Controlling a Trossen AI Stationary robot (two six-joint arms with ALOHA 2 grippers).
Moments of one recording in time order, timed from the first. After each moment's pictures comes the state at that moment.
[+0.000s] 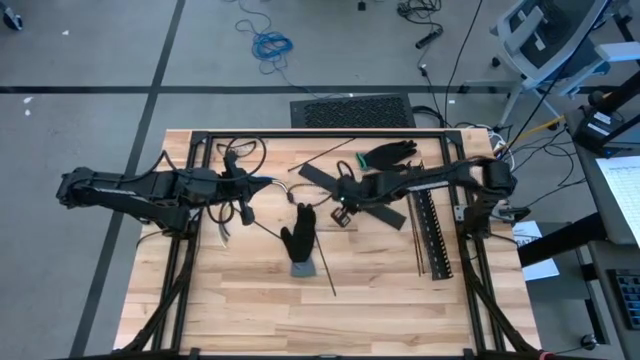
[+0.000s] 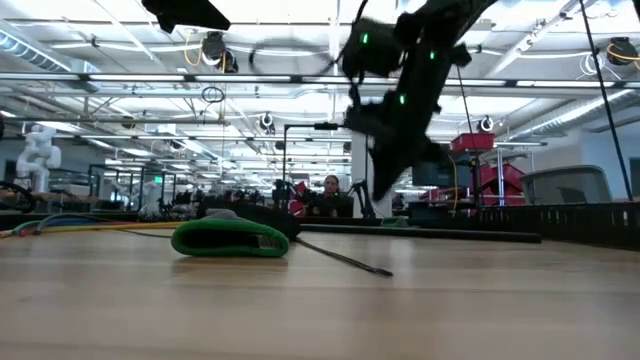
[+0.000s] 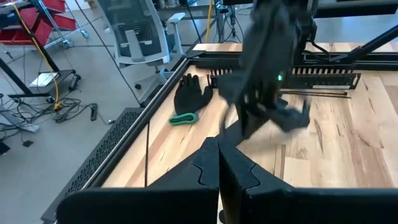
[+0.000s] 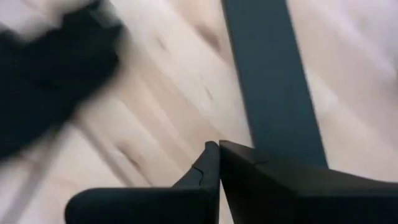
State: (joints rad) left arm -0.08 0.82 0.82 -0.35 -0.43 0.01; right arm -0.11 1.76 1.18 -0.55 0.20 0.61
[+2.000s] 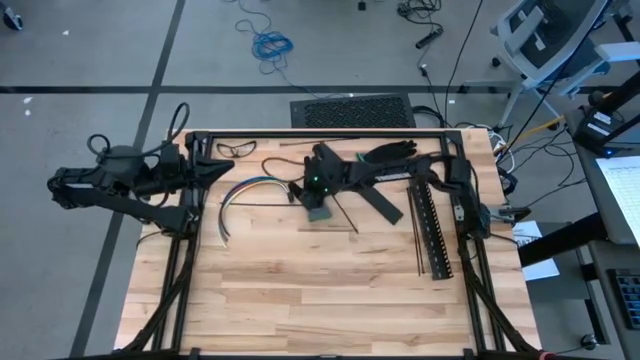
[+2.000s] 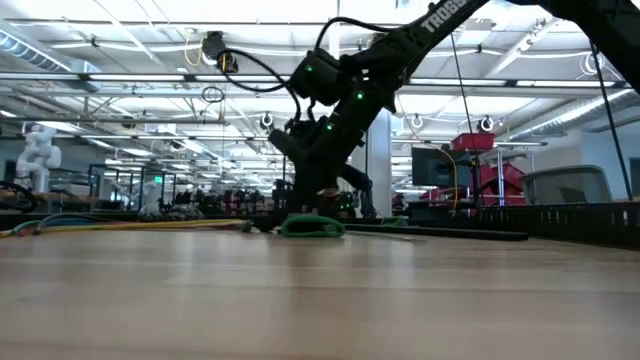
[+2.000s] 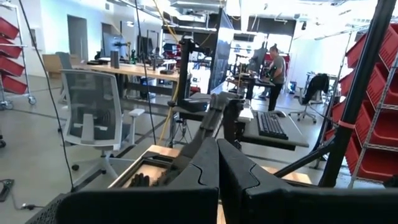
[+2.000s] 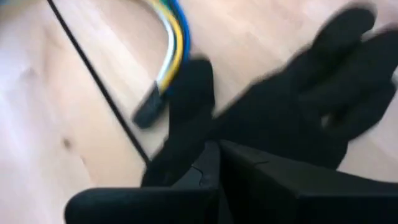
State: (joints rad) left arm -0.15 0.62 0.97 -0.26 -0.33 -0.06; right arm -0.23 2.09 1.45 -0.24 0.10 0.48
